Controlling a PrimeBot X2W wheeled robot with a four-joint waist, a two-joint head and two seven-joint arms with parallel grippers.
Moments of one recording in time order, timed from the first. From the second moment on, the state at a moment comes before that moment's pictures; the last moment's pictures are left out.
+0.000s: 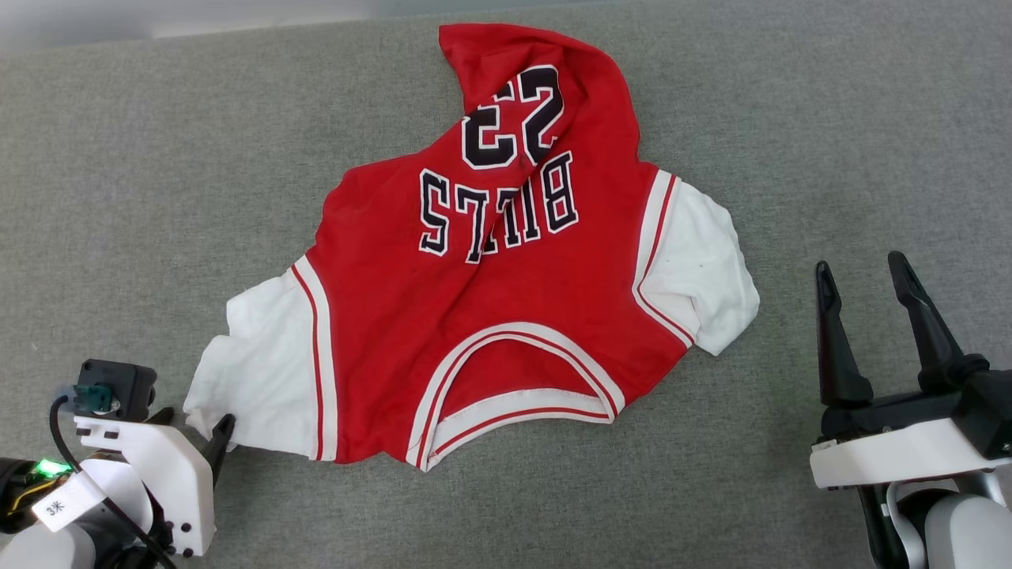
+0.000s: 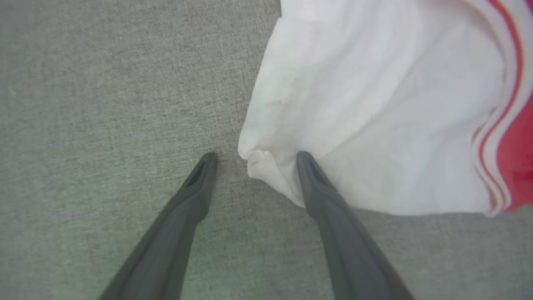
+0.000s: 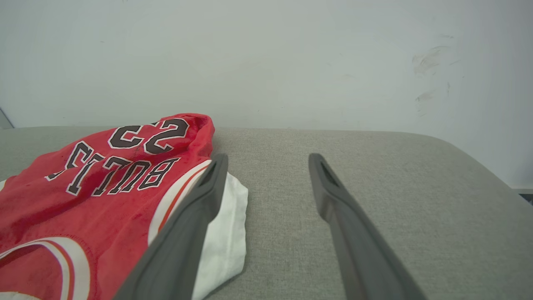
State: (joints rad) left arm -0.06 0.53 -0.09 -0.01 -0.44 -0.01 0.58; right arm -0.11 -0.06 -0.04 -0.09 0.07 0.13 -0.17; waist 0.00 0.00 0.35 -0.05
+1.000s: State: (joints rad) left arm -0.03 0.44 -0.09 -0.38 -0.49 0.02 0.41; right arm -0.15 -0.27 0.00 -0.16 0.16 0.13 0.74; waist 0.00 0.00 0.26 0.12
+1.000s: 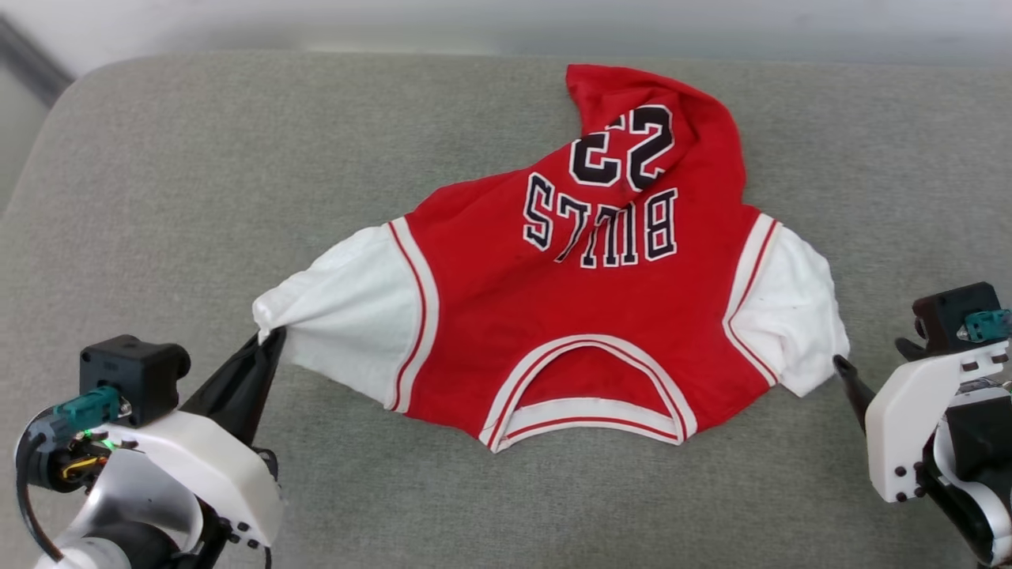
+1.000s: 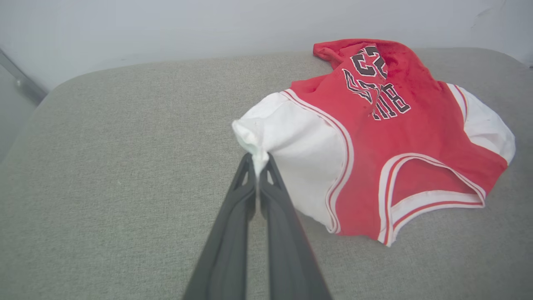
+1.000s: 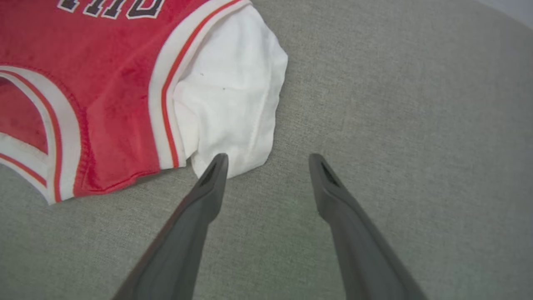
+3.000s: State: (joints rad) left arm -0.25 0.56 0.13 -0.62 -0.60 0.00 0.32; right arm -0.45 -0.44 -0.10 -0.45 0.35 0.13 0.72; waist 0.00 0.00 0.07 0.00
